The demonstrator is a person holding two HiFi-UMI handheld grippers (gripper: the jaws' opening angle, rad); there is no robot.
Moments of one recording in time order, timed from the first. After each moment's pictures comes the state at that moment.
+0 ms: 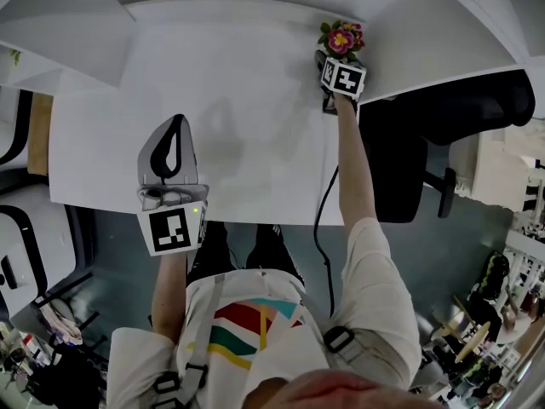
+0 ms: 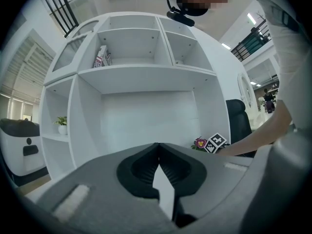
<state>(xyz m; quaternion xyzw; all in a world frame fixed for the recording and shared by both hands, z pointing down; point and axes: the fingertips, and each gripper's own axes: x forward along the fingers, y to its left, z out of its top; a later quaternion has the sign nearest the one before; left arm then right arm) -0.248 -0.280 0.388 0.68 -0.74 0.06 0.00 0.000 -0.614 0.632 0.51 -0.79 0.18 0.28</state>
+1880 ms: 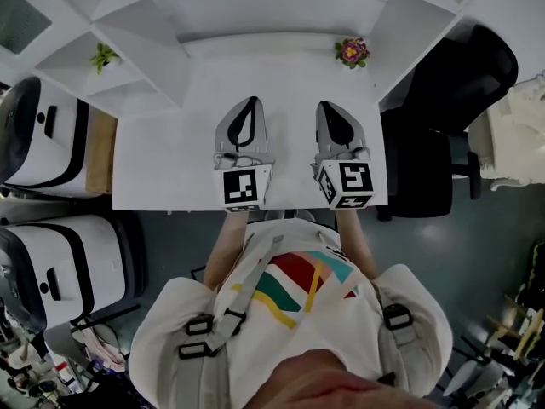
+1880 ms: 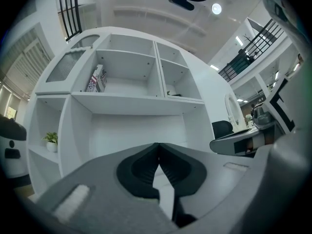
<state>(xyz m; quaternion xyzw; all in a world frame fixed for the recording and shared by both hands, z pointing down) -0.229 -0.256 0.309 0.73 -0.68 -0.02 -0.08 -0.100 -0.288 0.336 0.44 -0.90 0.02 0.02</state>
